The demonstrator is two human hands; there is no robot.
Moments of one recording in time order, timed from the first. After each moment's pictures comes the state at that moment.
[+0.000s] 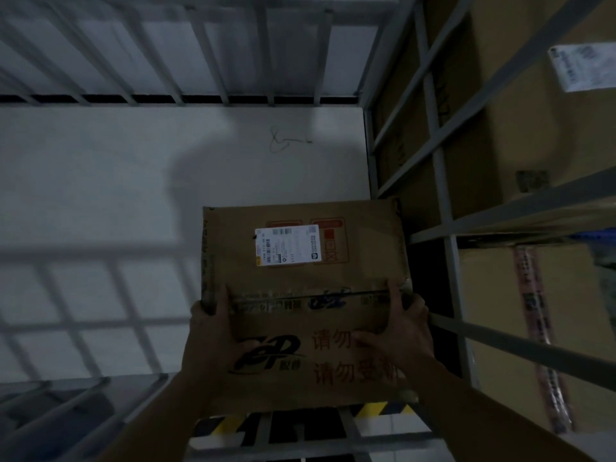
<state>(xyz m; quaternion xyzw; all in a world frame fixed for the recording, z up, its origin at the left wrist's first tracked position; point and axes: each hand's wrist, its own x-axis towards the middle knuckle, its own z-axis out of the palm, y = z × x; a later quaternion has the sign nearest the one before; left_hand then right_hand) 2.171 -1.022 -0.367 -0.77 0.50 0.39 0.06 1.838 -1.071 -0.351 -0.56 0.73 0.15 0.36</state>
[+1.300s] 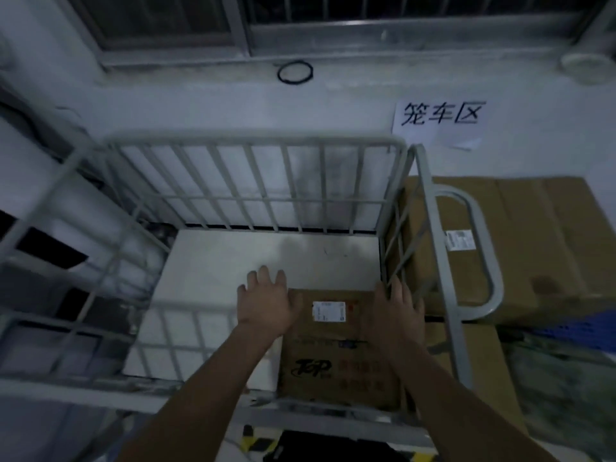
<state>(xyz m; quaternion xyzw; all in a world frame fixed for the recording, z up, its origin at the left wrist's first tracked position) 2.138 -1.042 0.155 -0.78 0.61 0.11 0.10 1.910 -1.075 0.123 -0.73 0.66 0.09 0.17</state>
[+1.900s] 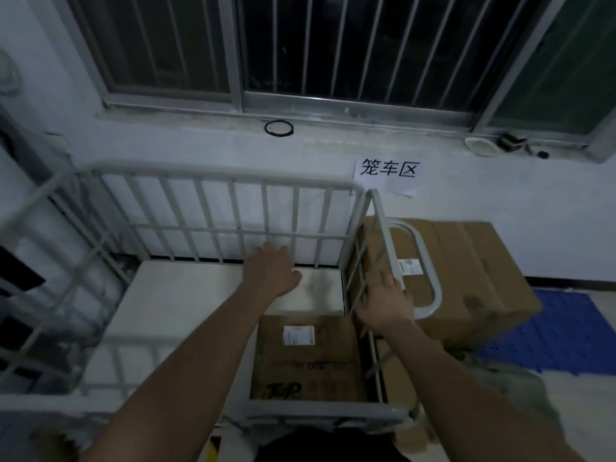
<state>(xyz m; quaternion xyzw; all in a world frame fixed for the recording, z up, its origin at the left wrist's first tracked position) 2.135 -1.051 0.240 -0.73 0.67 0.14 0.03 1.899 -1.042 0.215 -0.72 0.68 0.04 0.12</state>
